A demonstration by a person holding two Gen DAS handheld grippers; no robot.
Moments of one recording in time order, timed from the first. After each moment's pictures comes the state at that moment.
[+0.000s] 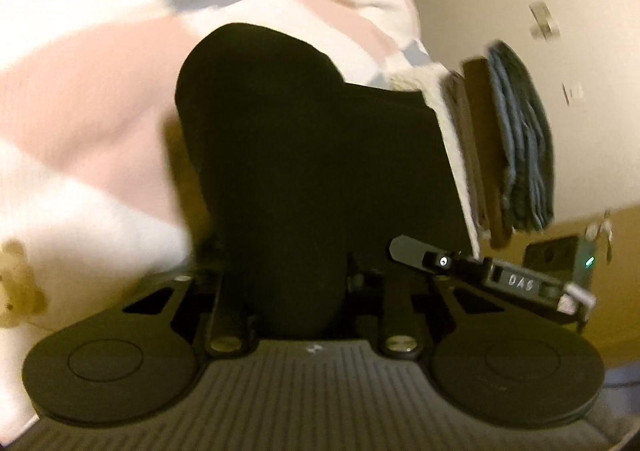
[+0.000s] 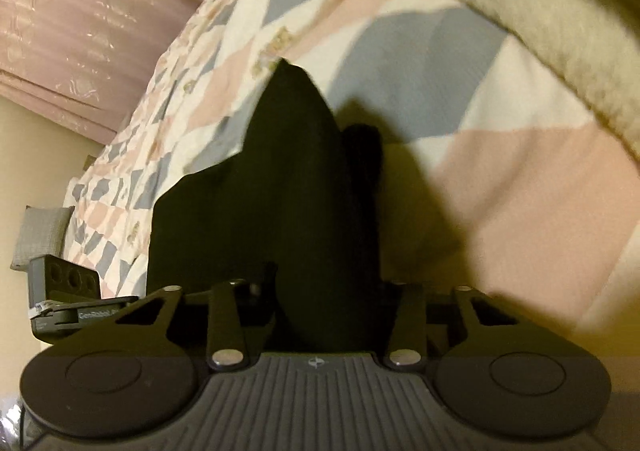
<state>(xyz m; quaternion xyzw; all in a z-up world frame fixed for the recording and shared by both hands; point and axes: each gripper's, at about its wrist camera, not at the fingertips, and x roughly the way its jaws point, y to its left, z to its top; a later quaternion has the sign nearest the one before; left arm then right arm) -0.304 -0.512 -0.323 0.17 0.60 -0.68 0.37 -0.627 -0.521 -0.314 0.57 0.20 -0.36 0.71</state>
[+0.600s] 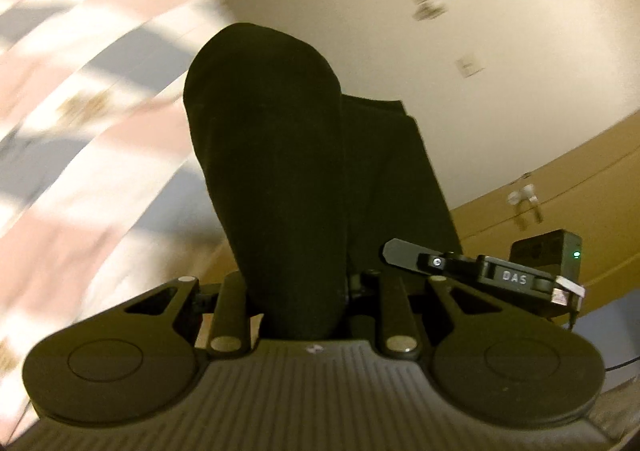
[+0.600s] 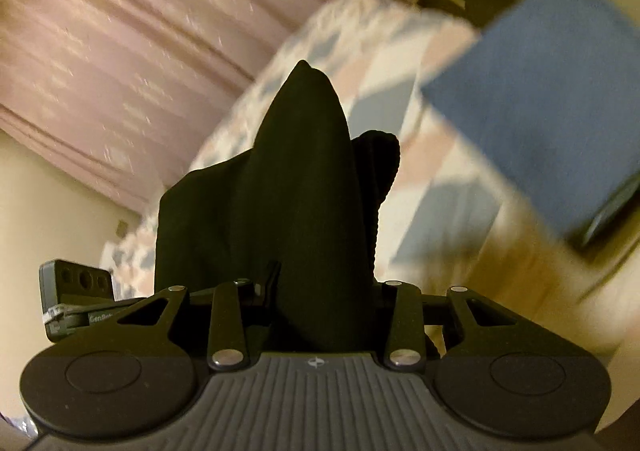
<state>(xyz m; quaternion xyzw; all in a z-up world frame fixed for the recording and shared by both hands) -0.367 -0.541 -0.091 0.13 0.52 -0.78 0.31 -0.695 -0.510 -0.083 0.53 0.11 -0.42 0.73</state>
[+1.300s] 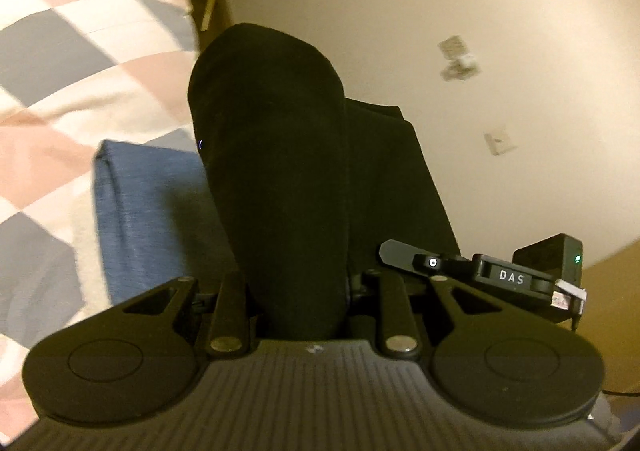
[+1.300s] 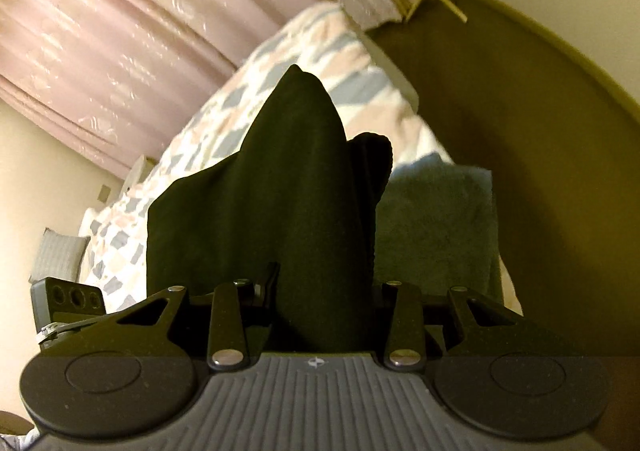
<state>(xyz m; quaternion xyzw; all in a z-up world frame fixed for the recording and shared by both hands) -0.571 -0.678 -0.147 0.06 0.57 -0.72 0.40 -0.895 -0.729 -0.097 0.52 0.20 -0.37 0.74</state>
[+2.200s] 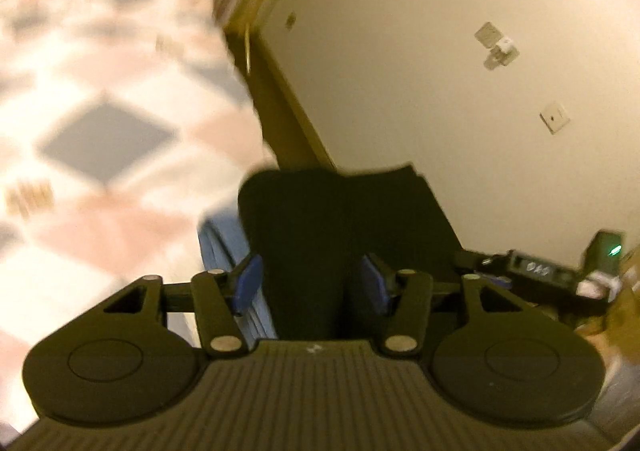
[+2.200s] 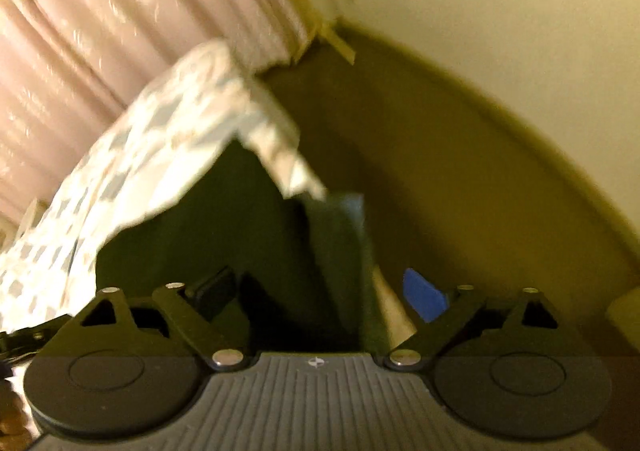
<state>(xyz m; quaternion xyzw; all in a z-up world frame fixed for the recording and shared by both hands) -0.552 -0.662 -0.085 0.15 0.43 -0.73 0.51 -0.916 -0.695 -0.094 0.44 0.21 -0.56 0.67</state>
